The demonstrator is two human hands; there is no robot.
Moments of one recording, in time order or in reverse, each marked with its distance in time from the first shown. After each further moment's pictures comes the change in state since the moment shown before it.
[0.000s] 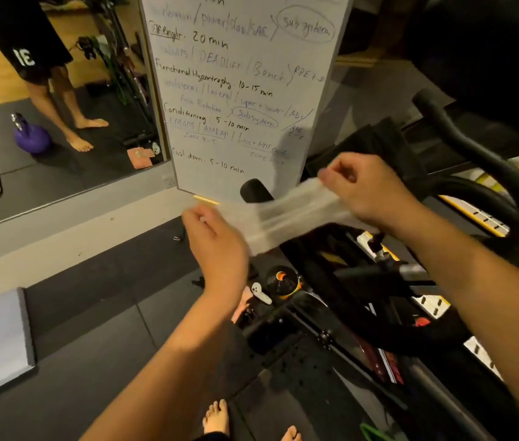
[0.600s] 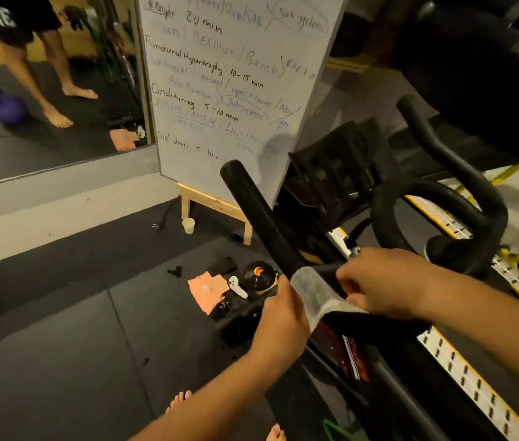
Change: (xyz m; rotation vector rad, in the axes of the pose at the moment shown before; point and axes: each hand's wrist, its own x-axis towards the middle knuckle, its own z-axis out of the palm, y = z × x) left_hand -0.131 -0.077 0.016 0.173 -0.831 -0.058; right_hand -0.094 0.043 -0.023 -0.992 -0.718 -0.118
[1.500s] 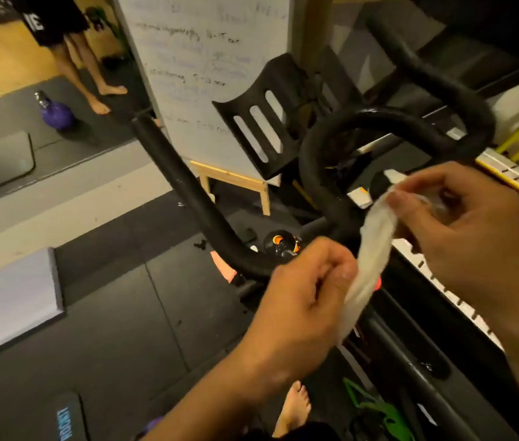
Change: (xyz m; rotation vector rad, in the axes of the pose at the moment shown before) left_hand -0.055 0.121 0.107 0.107 -0.029 0.159; right_hand -0.105 0.095 0.079 1.174 0.998 0.110
